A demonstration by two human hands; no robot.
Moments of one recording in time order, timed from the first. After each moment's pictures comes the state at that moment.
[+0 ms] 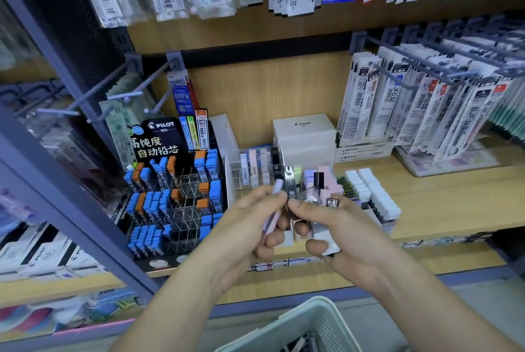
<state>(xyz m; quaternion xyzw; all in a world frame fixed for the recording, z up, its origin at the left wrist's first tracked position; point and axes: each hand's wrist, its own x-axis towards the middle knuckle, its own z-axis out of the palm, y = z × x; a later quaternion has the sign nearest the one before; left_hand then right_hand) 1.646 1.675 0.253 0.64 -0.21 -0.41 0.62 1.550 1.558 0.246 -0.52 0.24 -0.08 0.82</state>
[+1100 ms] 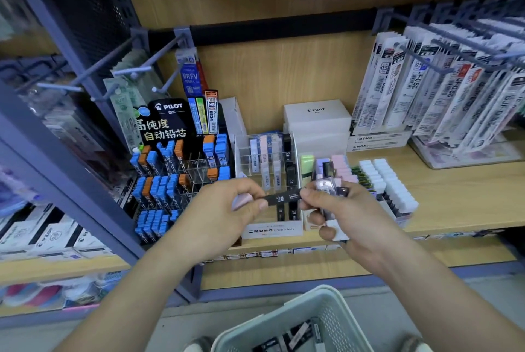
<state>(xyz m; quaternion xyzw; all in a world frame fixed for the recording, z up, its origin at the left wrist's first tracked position) 1.687 1.711 0.250 0.84 -0.38 -0.16 0.34 1.569 1.551 0.231 -0.56 0.31 -0.10 0.76</state>
